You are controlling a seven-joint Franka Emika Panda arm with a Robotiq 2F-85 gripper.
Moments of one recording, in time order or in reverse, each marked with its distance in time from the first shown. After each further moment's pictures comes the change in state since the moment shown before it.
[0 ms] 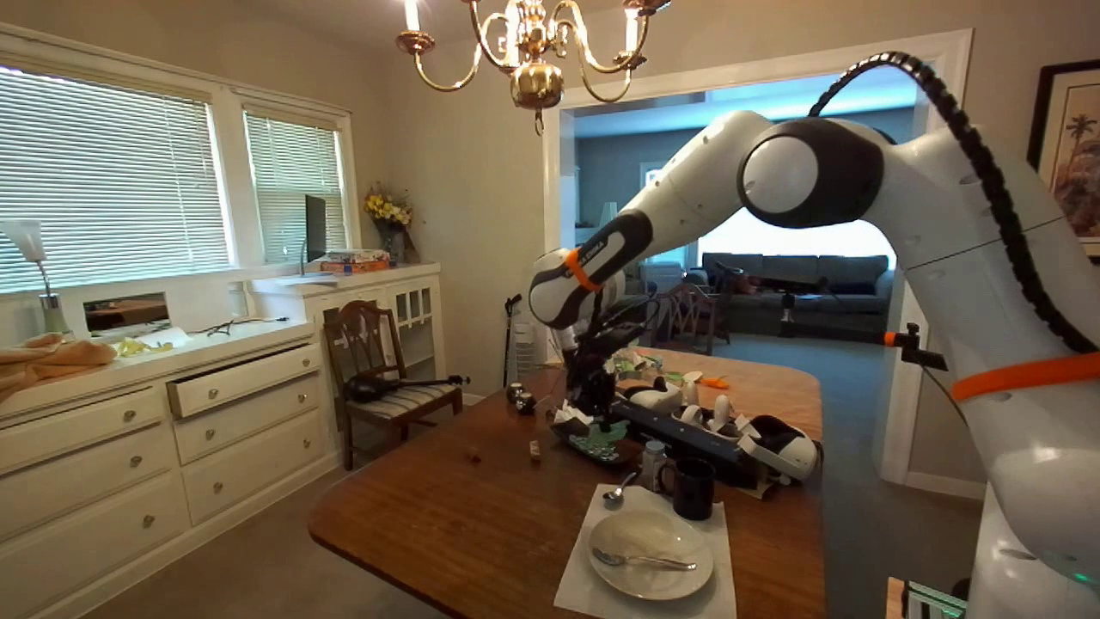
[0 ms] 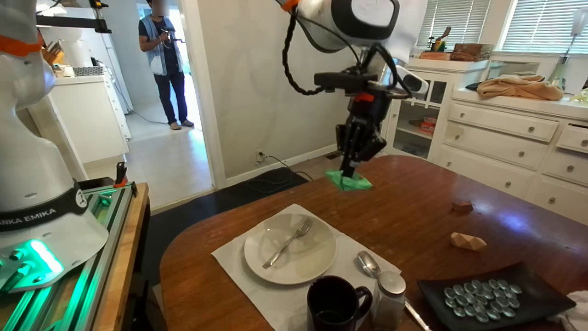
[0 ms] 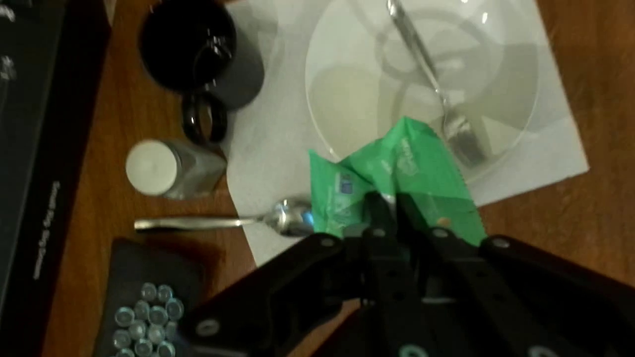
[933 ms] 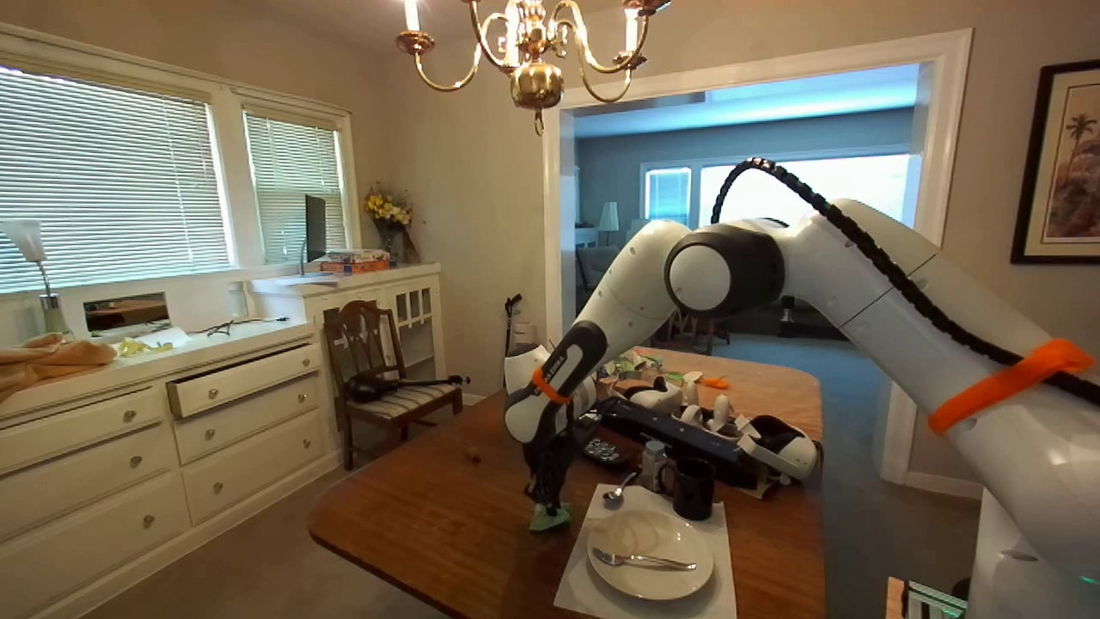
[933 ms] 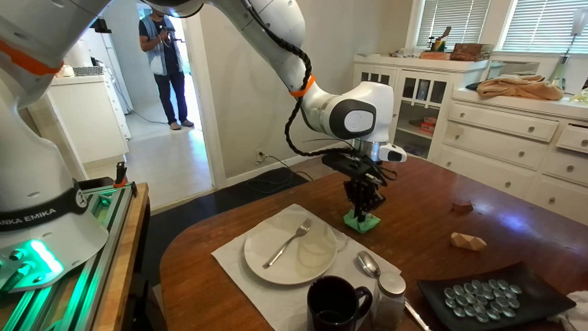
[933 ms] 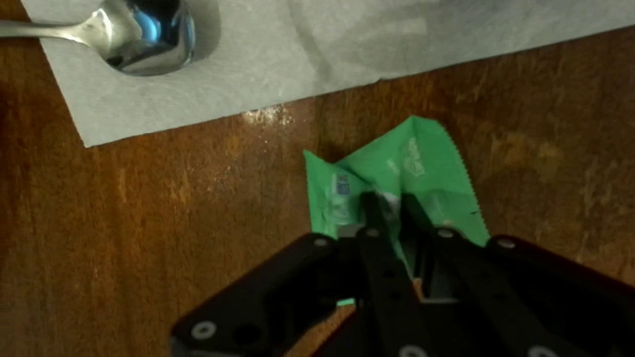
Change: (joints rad) arm 0.059 0.401 0.040 0.115 -0.002 0.508 0.046
